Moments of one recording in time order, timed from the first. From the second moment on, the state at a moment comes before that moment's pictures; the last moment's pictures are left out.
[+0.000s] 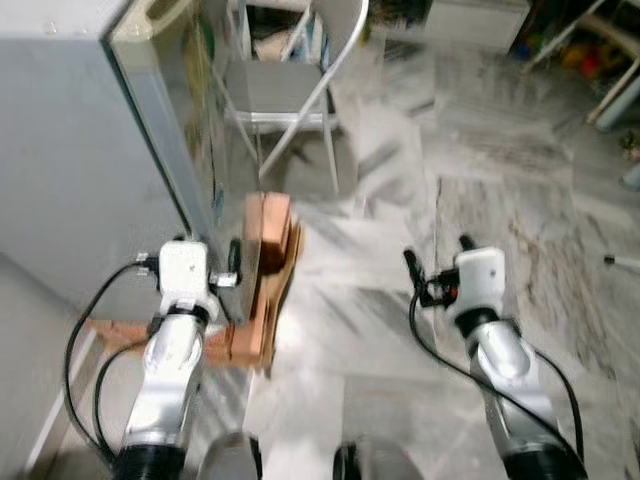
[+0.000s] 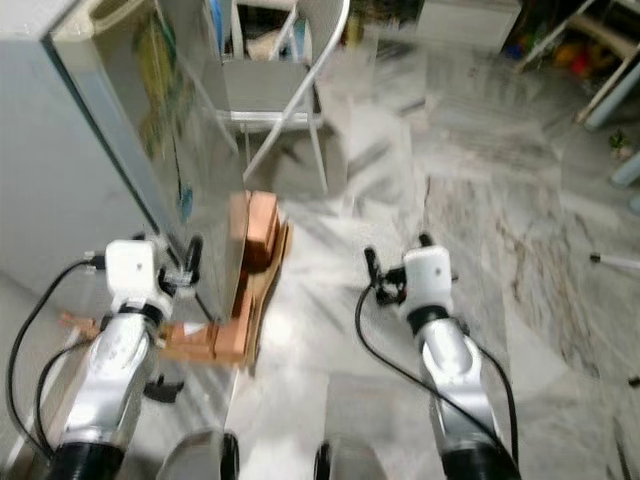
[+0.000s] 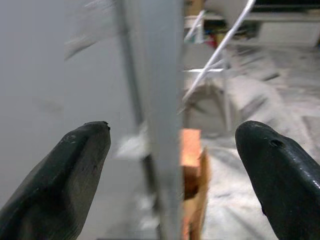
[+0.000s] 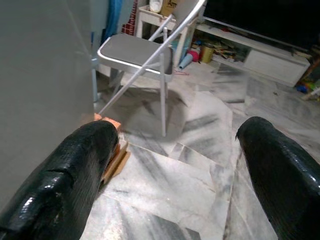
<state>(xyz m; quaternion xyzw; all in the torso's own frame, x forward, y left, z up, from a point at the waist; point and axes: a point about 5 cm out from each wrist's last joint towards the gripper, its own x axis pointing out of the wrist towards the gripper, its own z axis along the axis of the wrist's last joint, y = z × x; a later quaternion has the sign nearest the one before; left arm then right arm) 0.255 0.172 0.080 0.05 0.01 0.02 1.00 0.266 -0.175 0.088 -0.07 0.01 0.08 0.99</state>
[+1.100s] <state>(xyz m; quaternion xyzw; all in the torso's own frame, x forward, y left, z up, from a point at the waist) 0.218 0.179 0.082 0.05 0.02 -0.01 1.00 0.222 -0.186 0.095 -0.09 0.03 0.07 0.99</state>
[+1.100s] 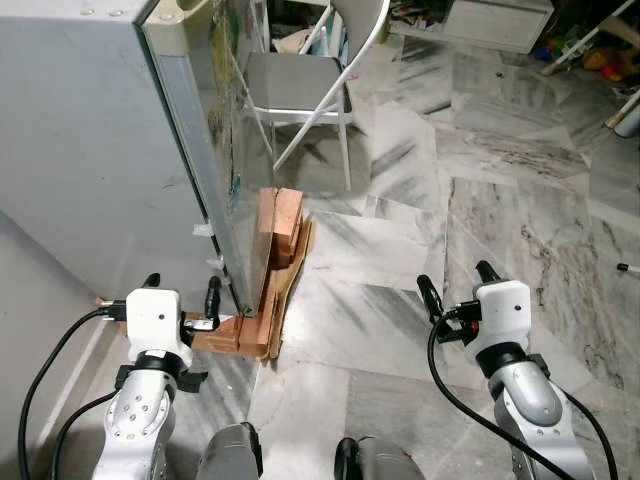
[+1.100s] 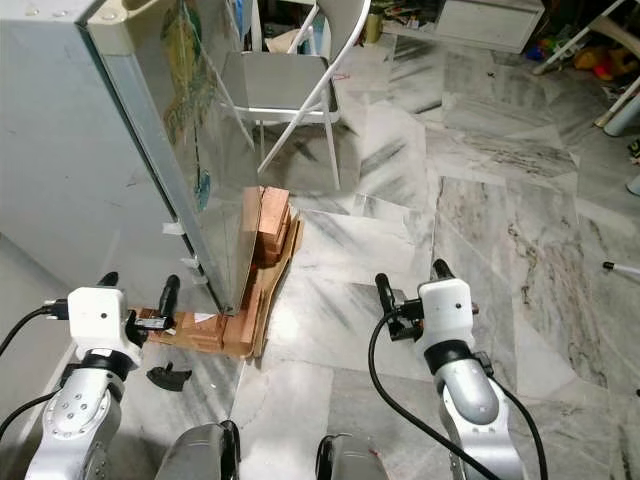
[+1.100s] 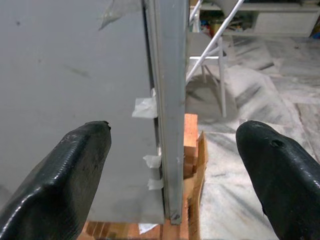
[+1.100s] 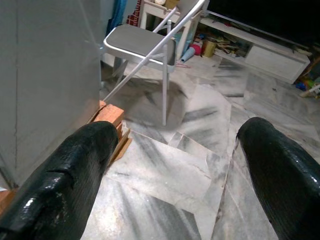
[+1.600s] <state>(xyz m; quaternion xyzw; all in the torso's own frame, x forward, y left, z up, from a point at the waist) 0.225 0.177 0.088 0.04 0.01 -0.02 1.00 0.226 -0.184 0.097 -0.09 0.02 0.09 0.99</state>
